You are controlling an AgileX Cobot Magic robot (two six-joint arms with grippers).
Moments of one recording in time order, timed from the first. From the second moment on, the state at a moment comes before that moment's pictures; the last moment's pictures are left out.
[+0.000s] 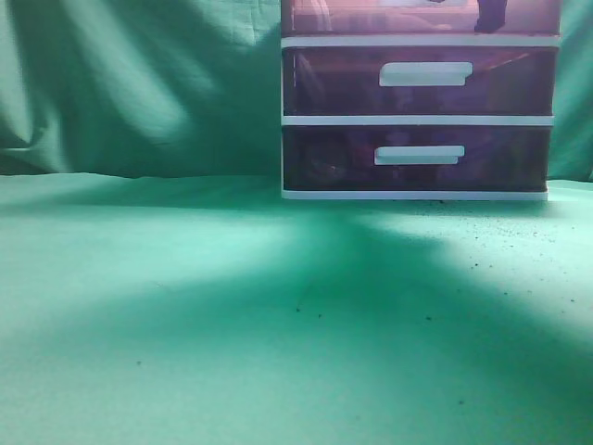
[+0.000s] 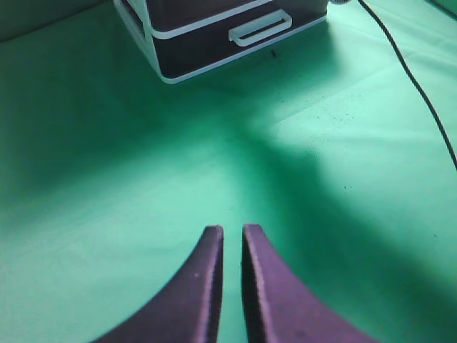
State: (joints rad) left arm -0.79 1.02 -1.24 0.24 0.96 -0.31; right arm 0.21 1.81 -1.32 -0.46 -0.22 -1.14
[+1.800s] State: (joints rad) left arm -0.79 0.07 -0.44 0.11 0.56 -0.25; right arm 0.57 0.89 -1.09 0.47 0.88 -0.56
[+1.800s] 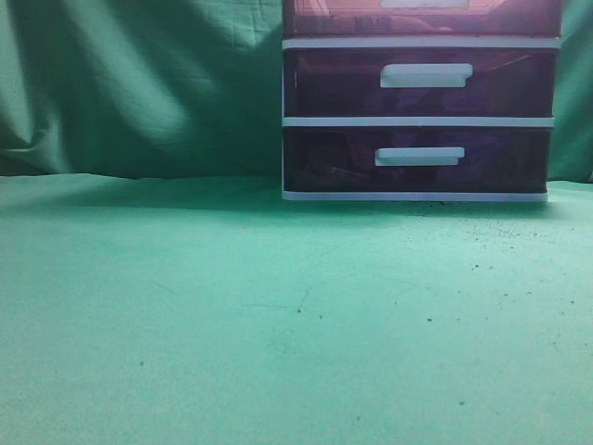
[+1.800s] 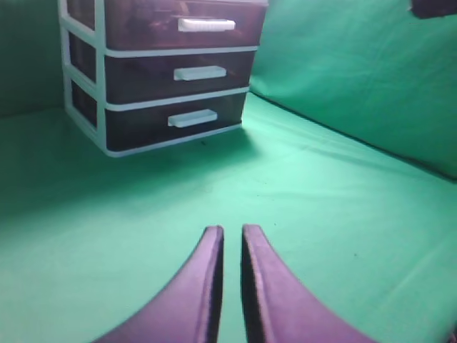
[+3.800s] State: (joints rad) left arm -0.79 0.01 -0.30 0.16 0.60 -0.25; right arm 0.14 0.00 -0.16 -0.01 0.36 0.06
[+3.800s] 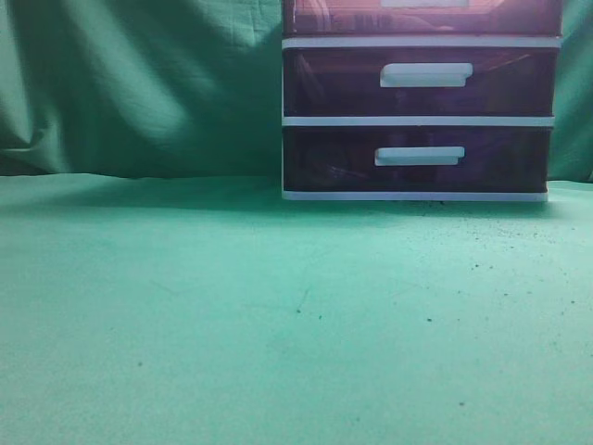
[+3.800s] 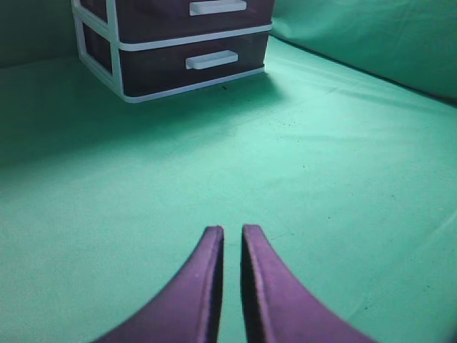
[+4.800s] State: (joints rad) left arm -0.79 0.01 -0.30 0.16 0.60 -0.25; right arm 0.10 -0.01 0.03 -0.02 0.38 0.10
